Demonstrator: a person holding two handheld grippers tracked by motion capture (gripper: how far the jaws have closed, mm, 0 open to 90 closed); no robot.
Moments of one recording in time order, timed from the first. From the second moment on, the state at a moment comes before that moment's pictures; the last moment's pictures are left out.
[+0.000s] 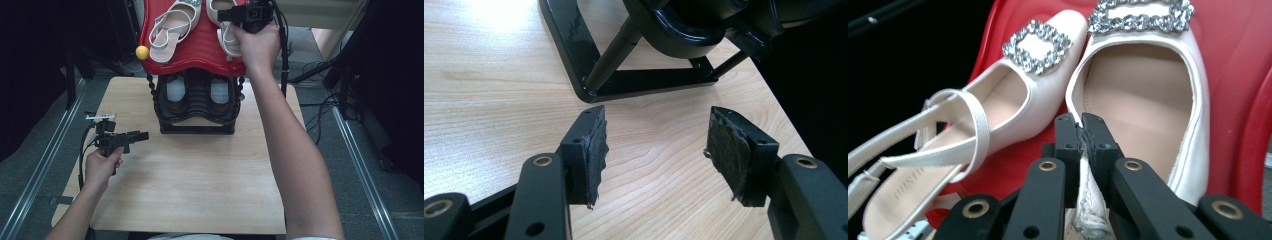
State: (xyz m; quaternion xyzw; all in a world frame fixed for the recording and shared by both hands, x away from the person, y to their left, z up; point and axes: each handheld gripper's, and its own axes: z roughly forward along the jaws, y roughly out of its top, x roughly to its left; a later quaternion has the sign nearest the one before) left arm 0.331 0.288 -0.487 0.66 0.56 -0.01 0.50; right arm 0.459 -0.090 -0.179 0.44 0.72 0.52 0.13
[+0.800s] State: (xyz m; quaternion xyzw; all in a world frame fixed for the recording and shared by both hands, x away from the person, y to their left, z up) left arm 0.333 0.287 -0.488 0.66 0.56 -0.01 0.50; right arm 0.453 -0.083 -0.182 0.42 0.72 0.53 0.13
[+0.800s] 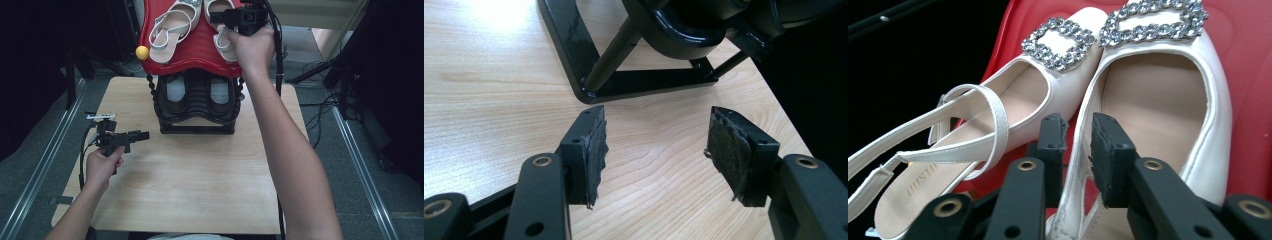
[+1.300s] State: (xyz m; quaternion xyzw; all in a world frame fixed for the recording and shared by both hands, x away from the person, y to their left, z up) left arm 0.334 0.285 -0.488 0.67 0.56 -0.01 0.49; right arm 0.449 -0.105 -0.174 0.41 0.71 0.56 0.13
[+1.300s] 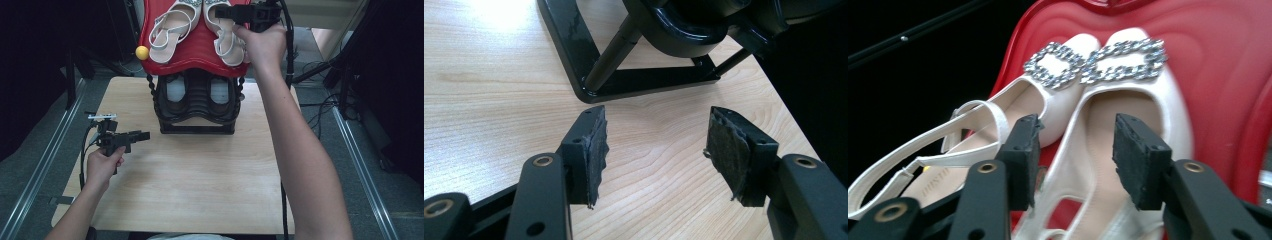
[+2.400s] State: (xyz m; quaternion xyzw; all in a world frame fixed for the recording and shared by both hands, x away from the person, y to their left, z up) left arm 0.334 0.282 -0.488 0.67 0.56 0.00 0.49; right arm 0.436 -0.218 -0.241 0.47 0.67 0.56 0.13
